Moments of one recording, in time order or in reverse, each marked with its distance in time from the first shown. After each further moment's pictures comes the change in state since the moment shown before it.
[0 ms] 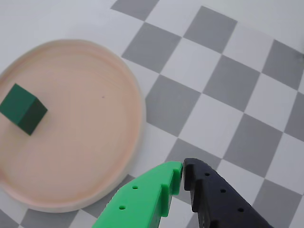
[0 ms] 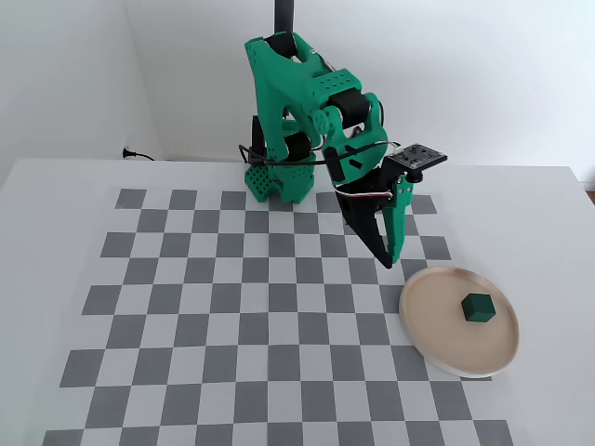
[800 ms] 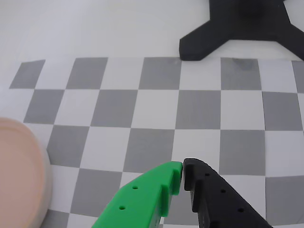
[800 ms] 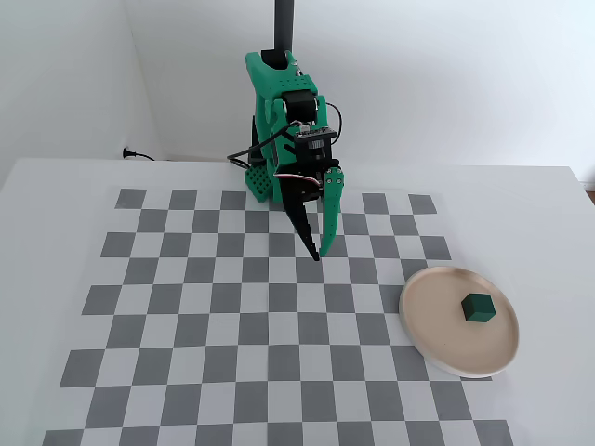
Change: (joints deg) arm 17.8 33.8 25.4 -4.3 6.7
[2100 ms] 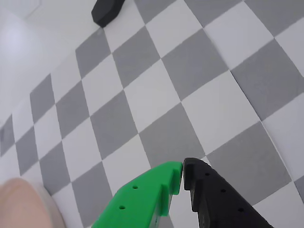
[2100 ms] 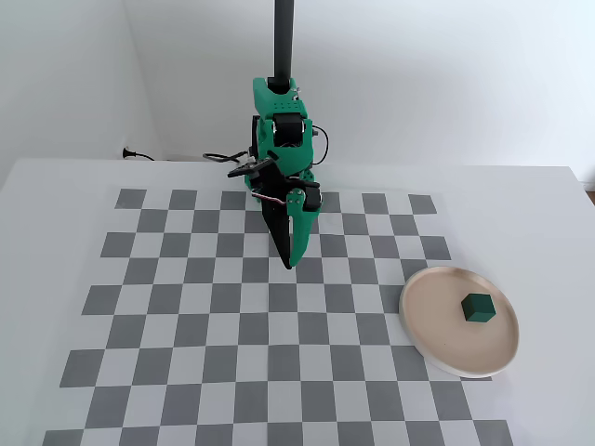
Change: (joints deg) arm 7.9 23.0 20.5 6.9 33.5
